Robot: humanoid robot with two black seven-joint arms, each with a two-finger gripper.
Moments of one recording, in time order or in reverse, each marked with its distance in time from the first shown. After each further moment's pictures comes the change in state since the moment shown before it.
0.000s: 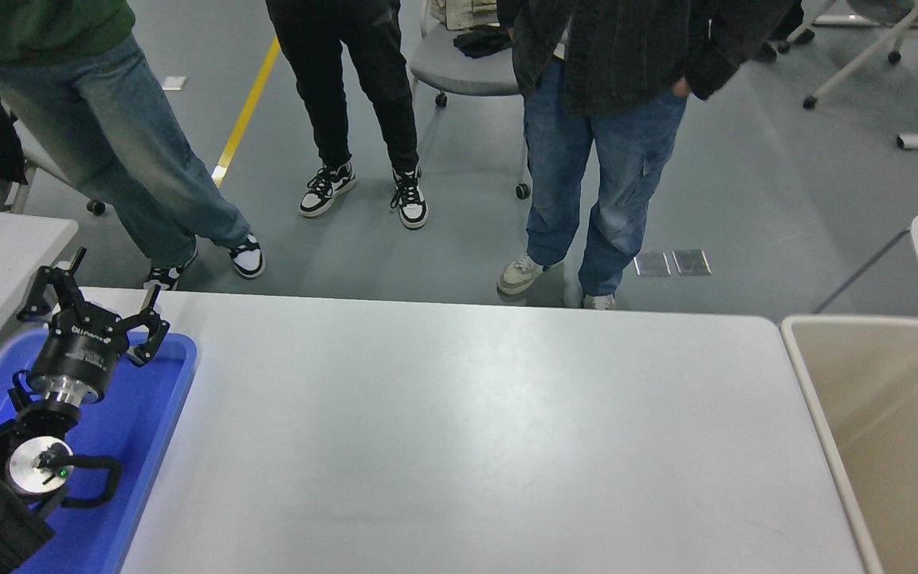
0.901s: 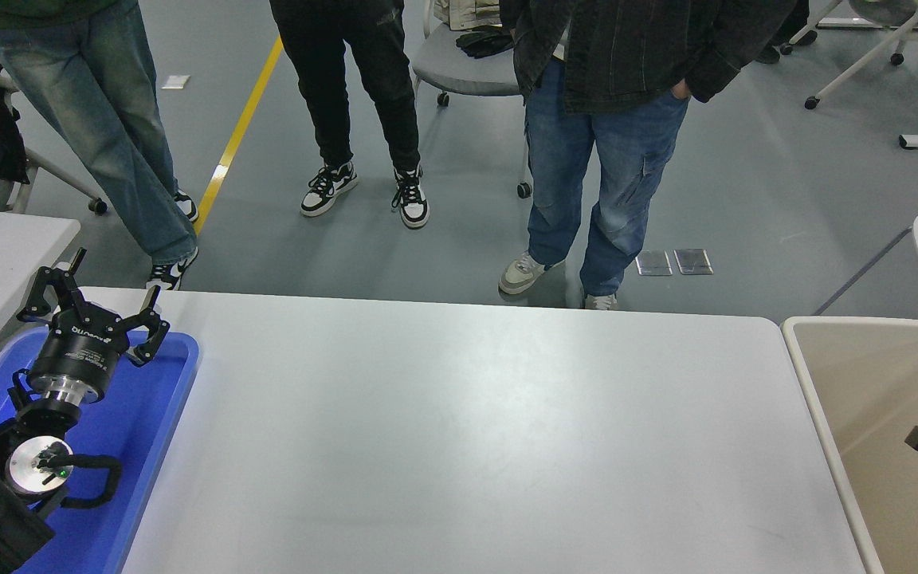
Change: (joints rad) left arm 0.000 0.000 0.000 0.000 0.000 0.000 -0.001; right arm 0.002 0.235 -0.190 -0.191 0.405 -0.184 -0.252
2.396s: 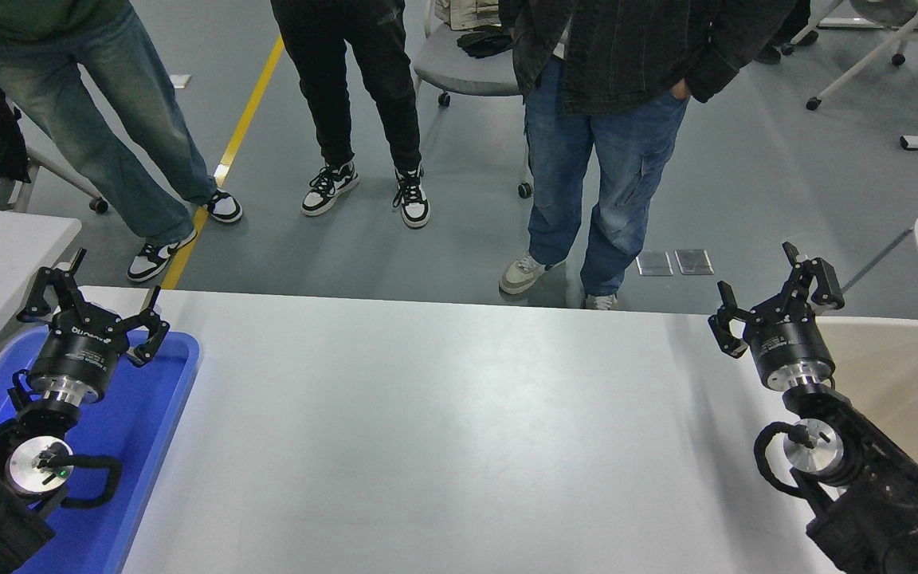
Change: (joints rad) left arm 0.000 0.000 0.000 0.000 0.000 0.000 0.000; right arm -0.138 0.228 1.404 0.608 0.107 0.279 0.507
